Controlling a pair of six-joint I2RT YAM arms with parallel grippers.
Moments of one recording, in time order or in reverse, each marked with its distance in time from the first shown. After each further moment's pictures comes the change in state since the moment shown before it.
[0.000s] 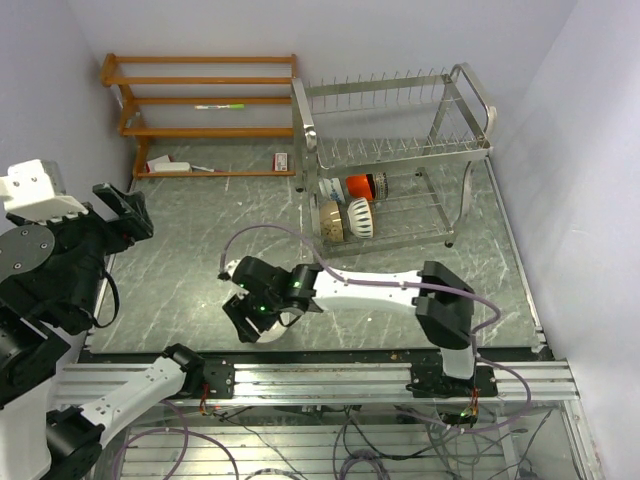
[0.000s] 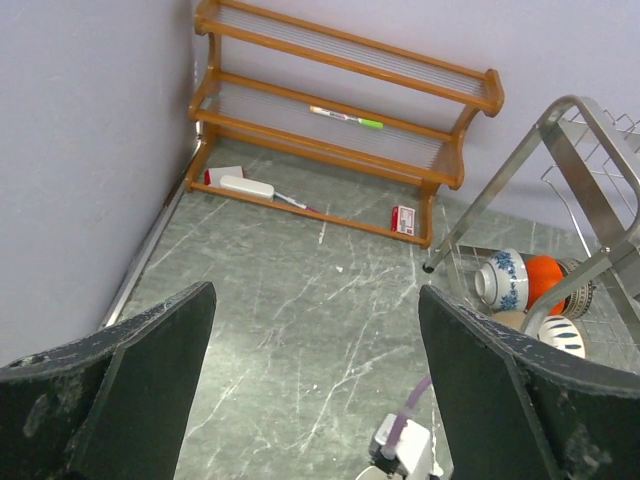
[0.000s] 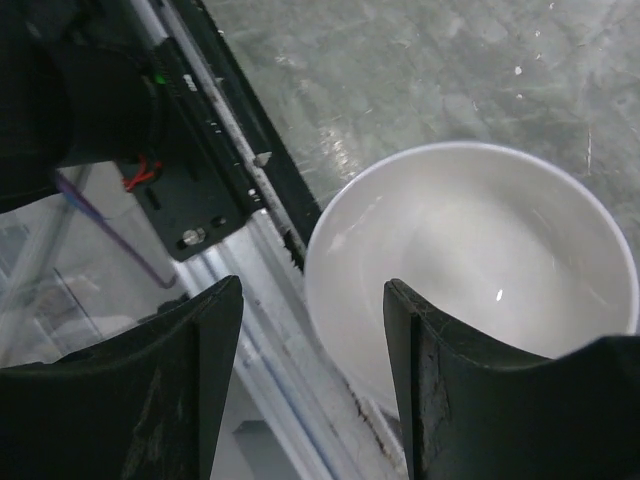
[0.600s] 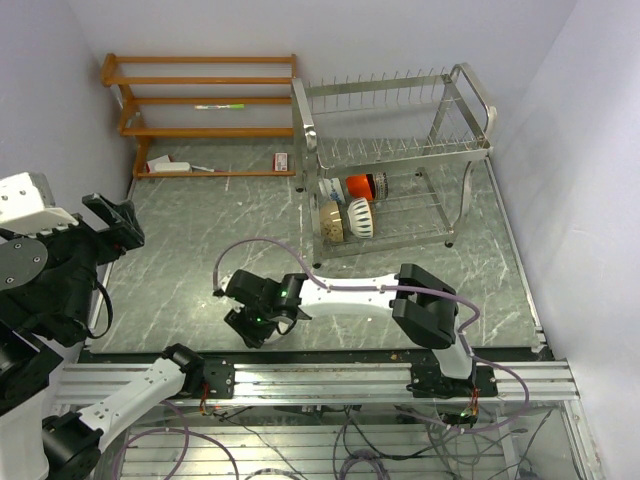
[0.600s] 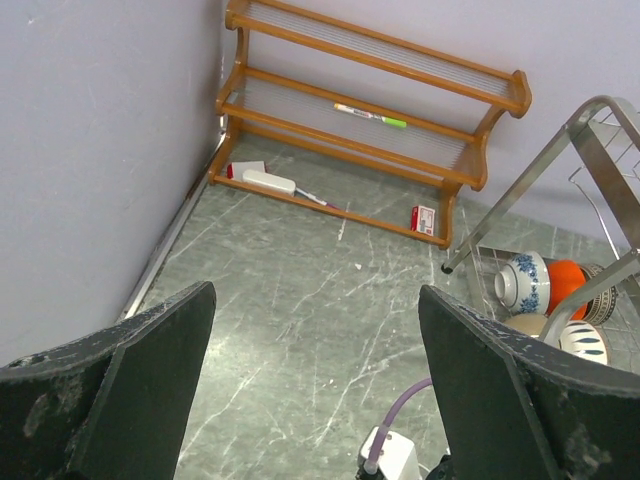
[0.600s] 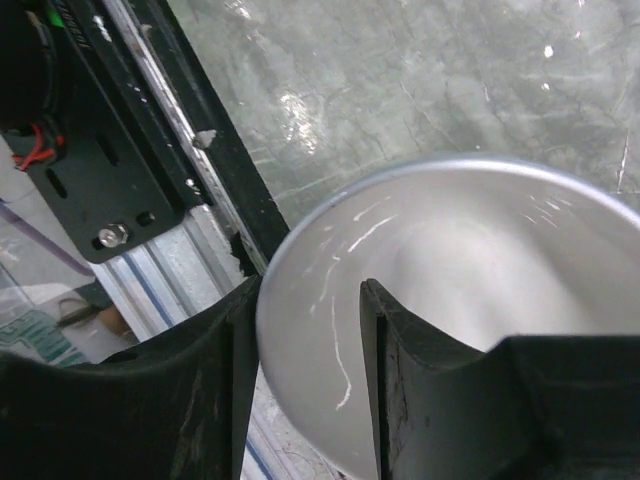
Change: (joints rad) left arm 0.000 -0.042 -0.008 -0.044 -0.053 -0.008; right arm 0.026 0.145 0.045 -0.020 0.019 -0.113
